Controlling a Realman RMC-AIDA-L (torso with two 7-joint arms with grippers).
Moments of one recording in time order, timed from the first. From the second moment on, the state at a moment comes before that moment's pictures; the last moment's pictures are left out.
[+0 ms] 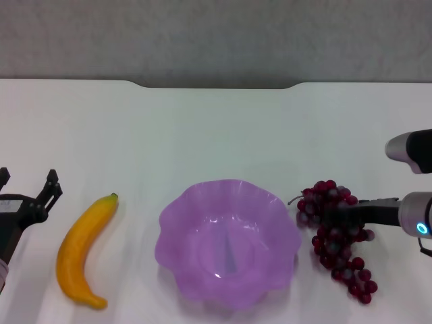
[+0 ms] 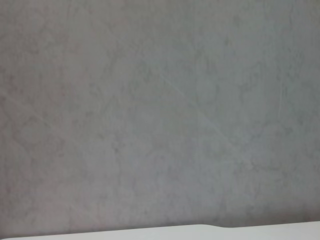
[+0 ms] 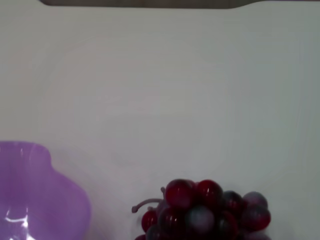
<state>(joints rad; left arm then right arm) -0.22 -2.05 -0.99 -0.42 2.41 0.99 0.00 0.43 2.00 1.51 0.92 -2.27 0.59 -0.46</state>
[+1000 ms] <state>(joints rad) -0.22 -2.05 -0.99 -0.42 2.41 1.00 0.00 0.48 2.01 1.35 0.80 -2.22 0.43 -0.46</state>
